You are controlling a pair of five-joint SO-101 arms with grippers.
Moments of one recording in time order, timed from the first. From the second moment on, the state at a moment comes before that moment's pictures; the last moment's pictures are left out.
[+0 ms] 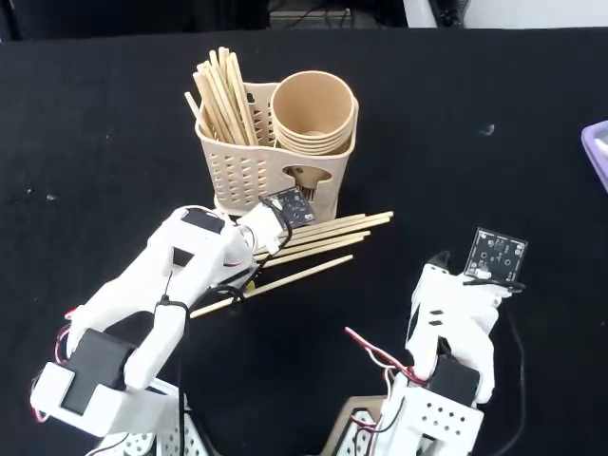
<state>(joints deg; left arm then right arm) 14.7 -6.4 42.5 46.2 -44.6 23.2 -102.7 96.9 49.8 0.1</state>
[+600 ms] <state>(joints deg) 16.2 -3.9 42.9 47.1 -44.7 23.2 -102.7 96.9 49.8 0.1</state>
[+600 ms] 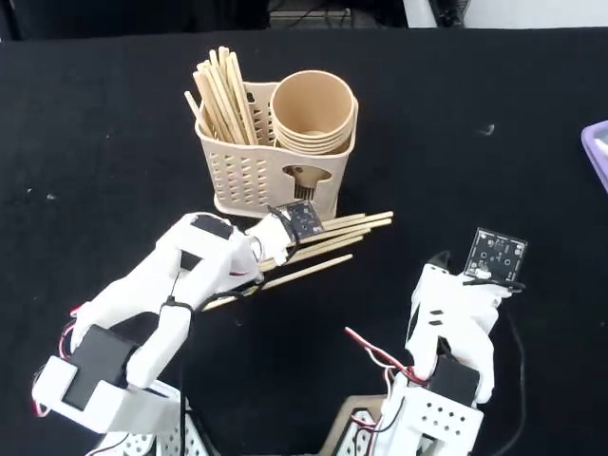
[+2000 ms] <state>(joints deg) 20.1 -41.4 42.0 80.2 -44.7 23.2 -102.7 96.9 49.8 0.1</state>
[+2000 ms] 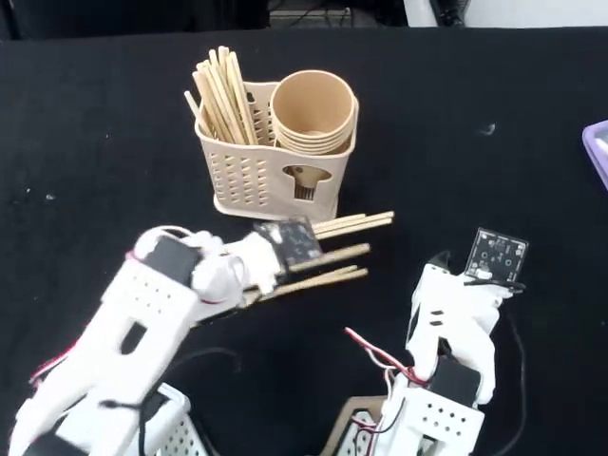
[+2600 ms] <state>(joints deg) 15.4 -46.0 61.6 61.8 -44.7 23.2 -102.7 96.9 49.8 0.1</state>
